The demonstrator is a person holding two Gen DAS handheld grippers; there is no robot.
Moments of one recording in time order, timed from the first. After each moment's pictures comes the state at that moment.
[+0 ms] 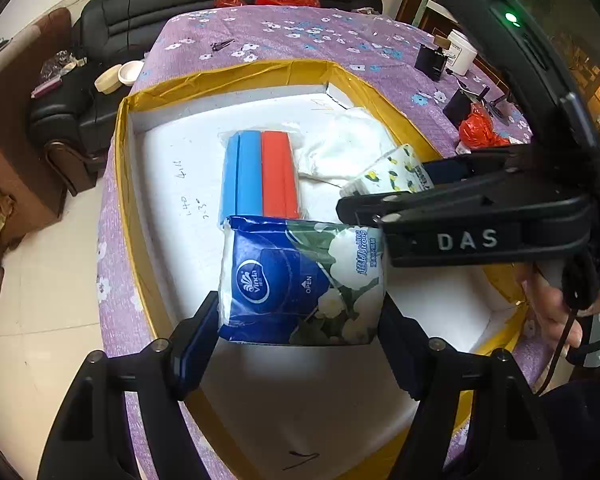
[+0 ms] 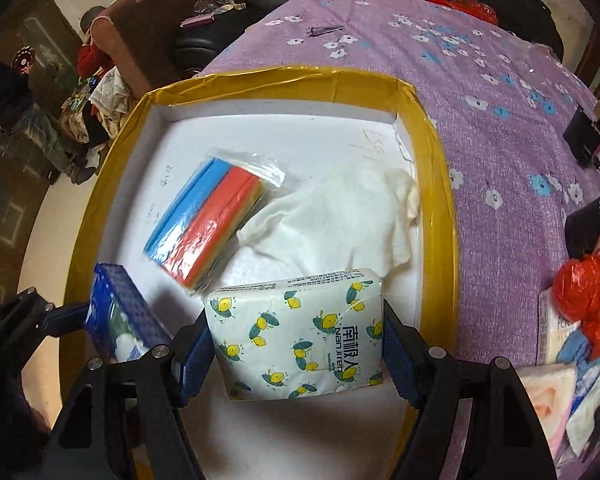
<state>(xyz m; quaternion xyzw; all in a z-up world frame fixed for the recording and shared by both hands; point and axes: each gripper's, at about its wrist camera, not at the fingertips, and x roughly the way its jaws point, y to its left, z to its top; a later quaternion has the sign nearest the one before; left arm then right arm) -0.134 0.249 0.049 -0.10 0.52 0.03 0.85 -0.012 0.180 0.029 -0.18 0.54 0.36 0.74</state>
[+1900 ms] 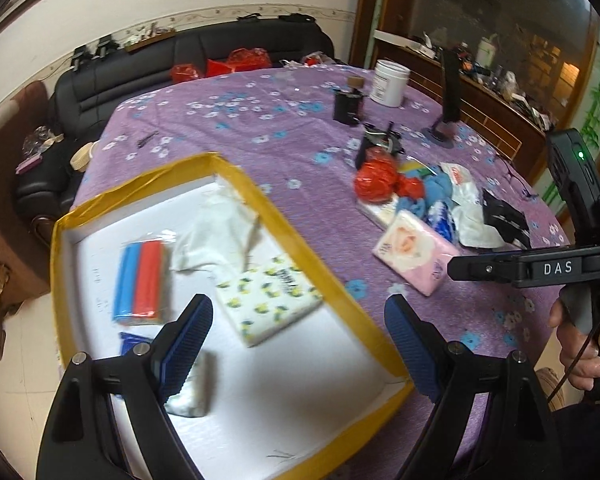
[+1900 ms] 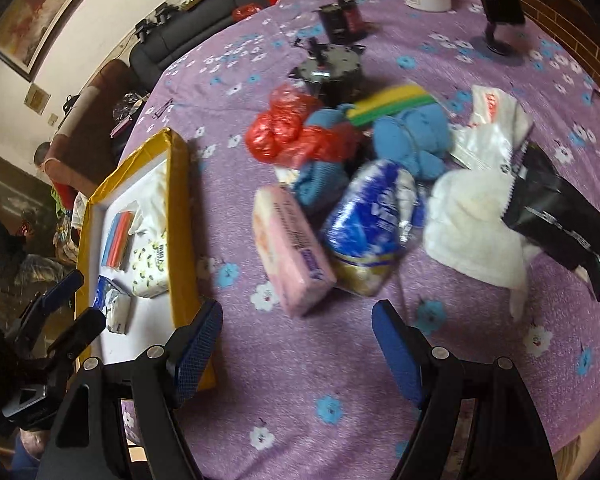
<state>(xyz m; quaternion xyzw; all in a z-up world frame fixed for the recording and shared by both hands) -0.104 0.136 0.101 -0.04 0.43 0.00 0.90 0.004 -0.079 0.050 0.06 0.57 0.26 0.78</state>
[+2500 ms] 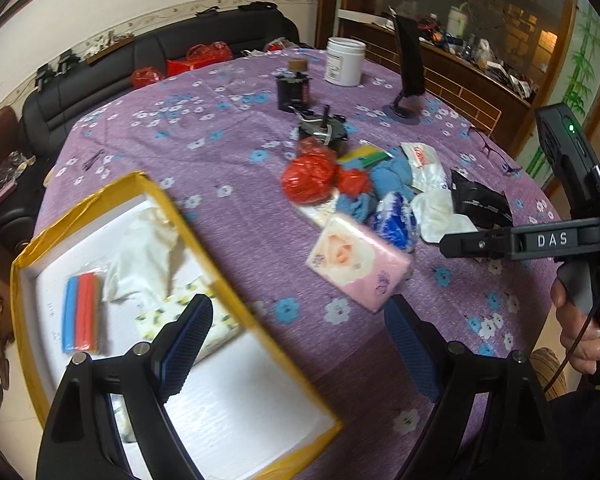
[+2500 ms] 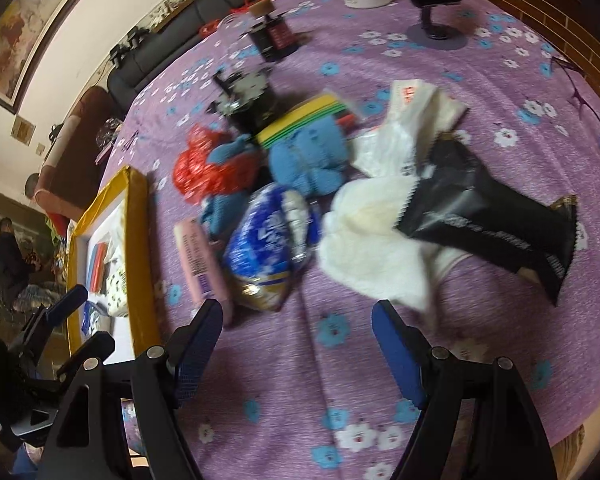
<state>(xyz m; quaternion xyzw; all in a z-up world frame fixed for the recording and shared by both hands) -0.066 0.071 0.096 0.00 0.46 -0.05 0.89 0.032 -0.143 0.048 0.09 0.57 0.23 0.78</state>
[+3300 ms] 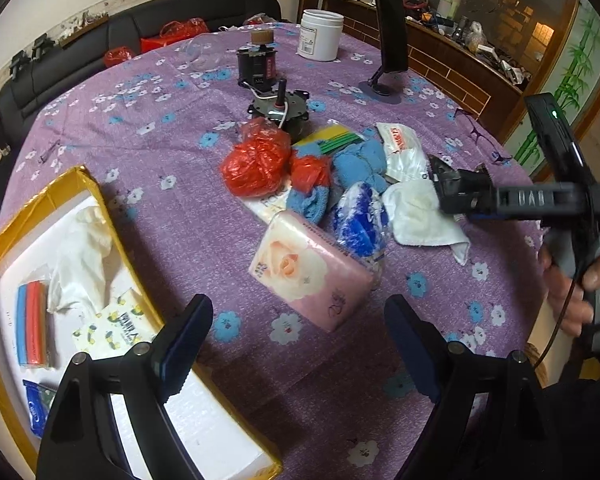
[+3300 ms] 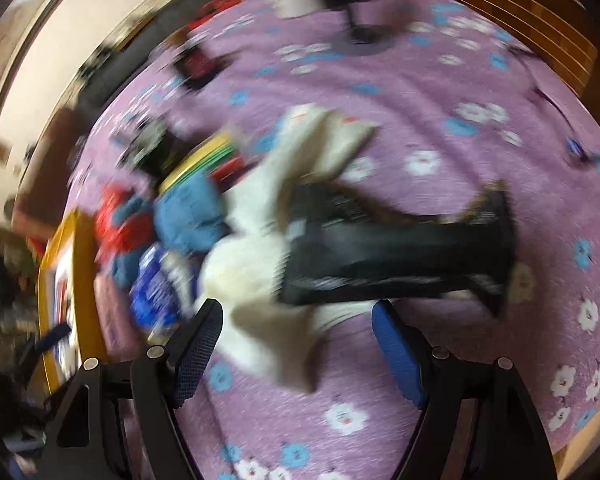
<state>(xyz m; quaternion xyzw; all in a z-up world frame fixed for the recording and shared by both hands) -0.033 0.042 0.078 -0.02 0.49 -0.08 0.87 0.075 -0.194 0.032 0.08 0.57 0.20 0.79</state>
